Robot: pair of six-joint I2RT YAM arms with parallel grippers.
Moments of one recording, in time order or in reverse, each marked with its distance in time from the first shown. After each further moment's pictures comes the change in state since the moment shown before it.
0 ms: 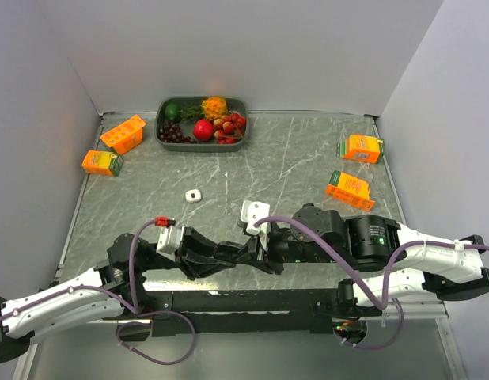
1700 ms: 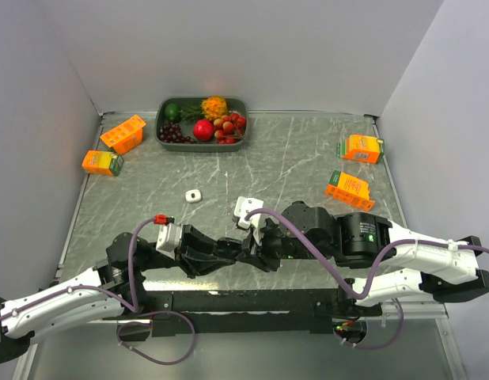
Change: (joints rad) left arm 0.001 -0.001 0.018 -0.015 -0.027 -0.002; right arm -0.050 0.036 -0.002 -0.043 0.002 0.037
